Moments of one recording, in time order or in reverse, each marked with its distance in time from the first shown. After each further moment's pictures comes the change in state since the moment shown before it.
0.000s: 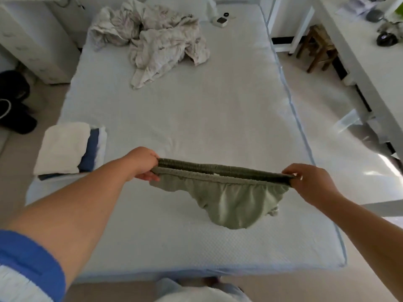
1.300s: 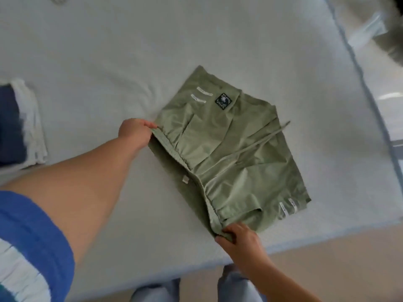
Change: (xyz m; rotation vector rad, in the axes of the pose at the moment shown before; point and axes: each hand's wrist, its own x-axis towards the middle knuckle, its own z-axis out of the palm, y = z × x) left_hand 0.292 -0.108 0.090 -0.023 0.225 0.083; right_hand -0.050 -0.049 0.372 0.304 -0.433 0.331
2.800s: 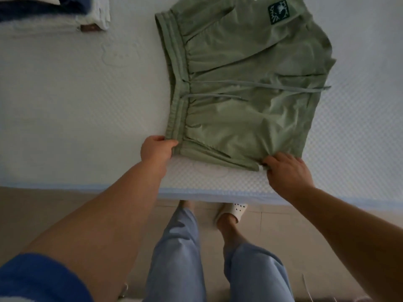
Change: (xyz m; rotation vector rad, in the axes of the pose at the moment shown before) left_hand -0.141 -0.297 0.004 -0.481 0.048 -0.448; right_hand 0.029 0.011 0.102 -0.878 0.086 -0.375
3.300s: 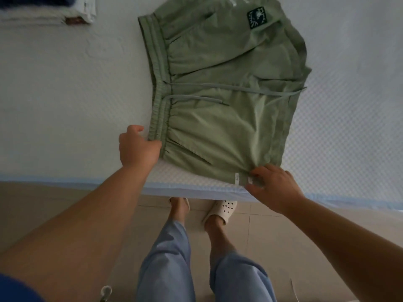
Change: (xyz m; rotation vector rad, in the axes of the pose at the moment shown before) left_hand -0.029 -0.007 0.010 0.370 0.242 0.261; right_hand -0.036 0.024 0.007 0.248 -0.099 0.020
